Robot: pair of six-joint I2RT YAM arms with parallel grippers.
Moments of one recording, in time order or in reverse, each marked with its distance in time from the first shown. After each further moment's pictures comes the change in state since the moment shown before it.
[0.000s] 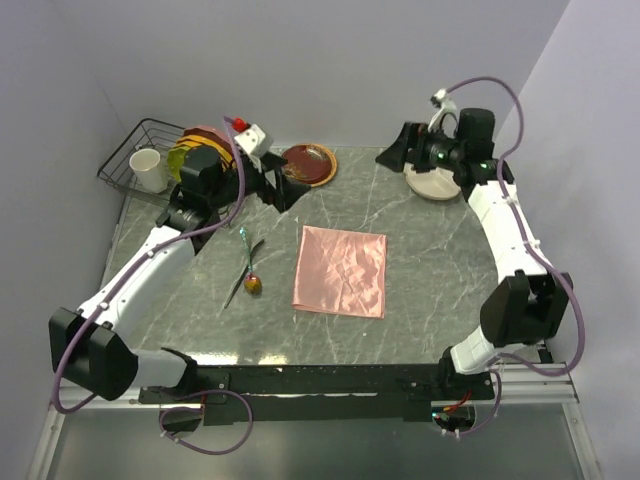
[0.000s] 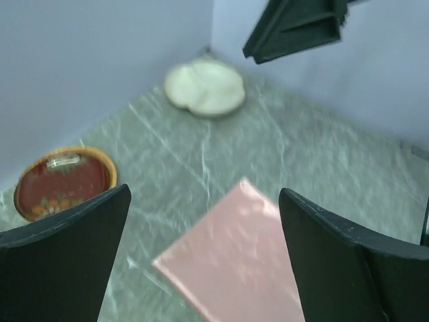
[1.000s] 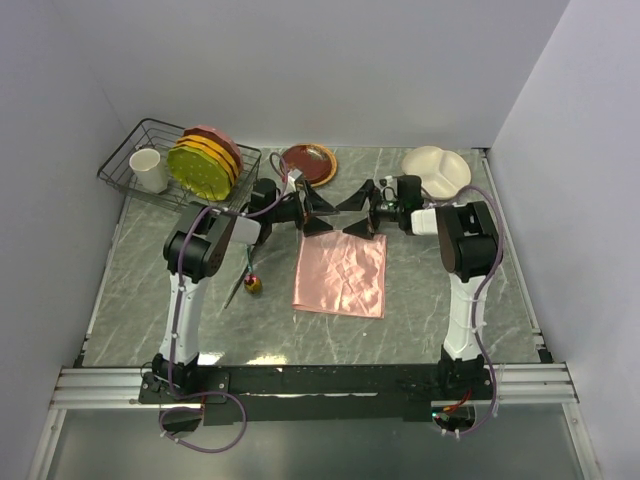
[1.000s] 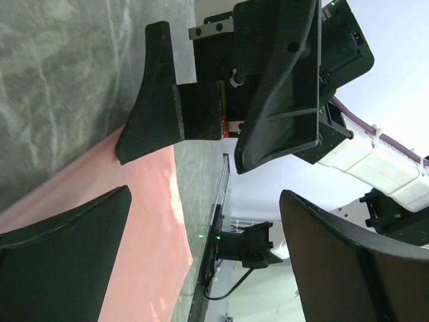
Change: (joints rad) left arm 0.013 0.932 0.069 0.751 0.357 -1.212; right arm 0.112 0.544 -0.351 0.805 -0.305 0.917
